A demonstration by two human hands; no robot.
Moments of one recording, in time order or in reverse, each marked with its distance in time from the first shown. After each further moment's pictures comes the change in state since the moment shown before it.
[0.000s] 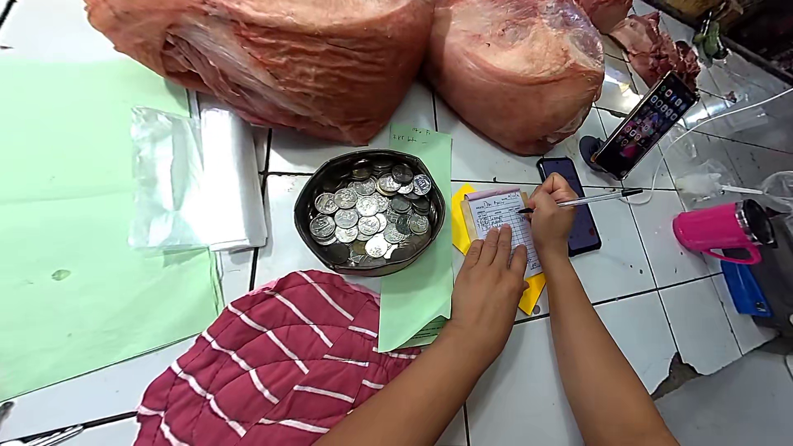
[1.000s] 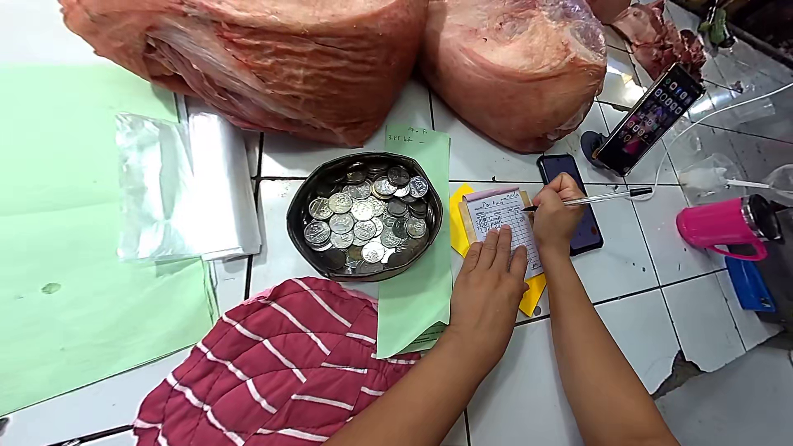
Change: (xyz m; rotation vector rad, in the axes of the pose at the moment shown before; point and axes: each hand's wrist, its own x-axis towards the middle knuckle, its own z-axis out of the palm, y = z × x) left_hand -0.002 -0.001 0.001 0.005 0.024 0.007; right_hand -0.001 -0.004 0.000 -0.079 0.123 0.058
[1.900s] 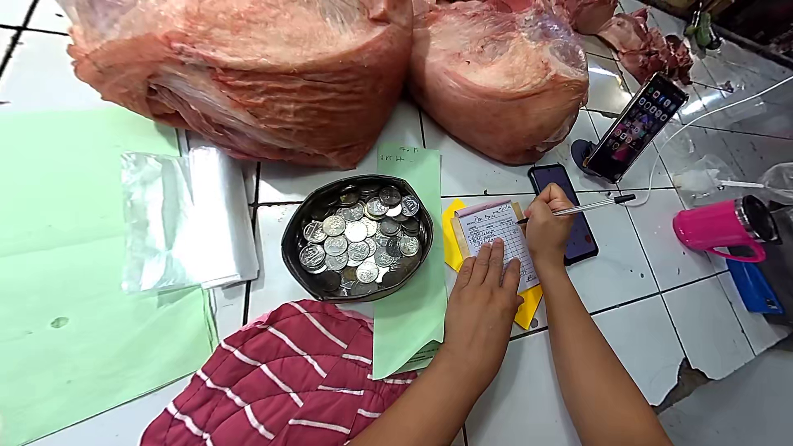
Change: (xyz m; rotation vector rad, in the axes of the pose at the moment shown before) left_hand -0.001 -0.003 0.002 0.006 0.033 0.012; right_hand 0.004 0.000 0.002 -0.025 -0.006 0.020
